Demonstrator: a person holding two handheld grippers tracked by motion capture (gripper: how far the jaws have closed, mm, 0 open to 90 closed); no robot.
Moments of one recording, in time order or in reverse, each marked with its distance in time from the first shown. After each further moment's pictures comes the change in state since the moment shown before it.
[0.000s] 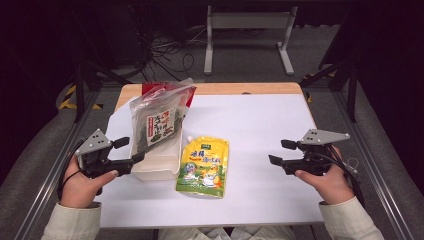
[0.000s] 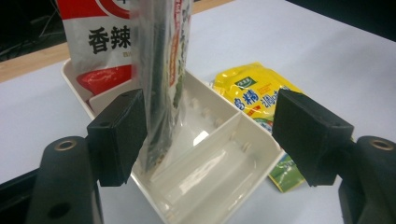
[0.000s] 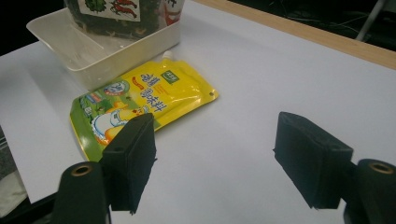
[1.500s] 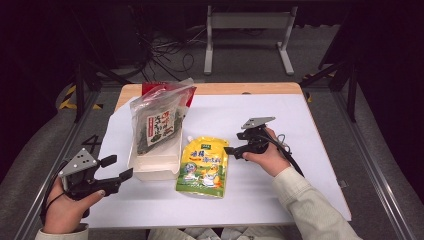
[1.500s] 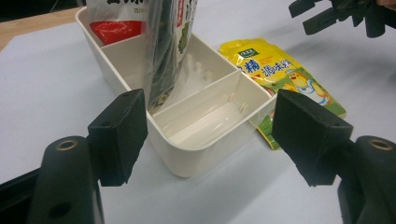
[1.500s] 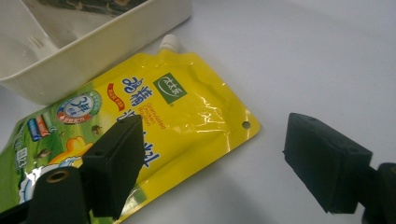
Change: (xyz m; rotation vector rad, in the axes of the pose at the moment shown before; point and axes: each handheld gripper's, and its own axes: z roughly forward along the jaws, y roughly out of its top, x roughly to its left) left arm -0.008 -0.035 -0.029 0.029 0.044 -0.074; right arm -0.001 0.017 0.156 0.150 0.093 0.032
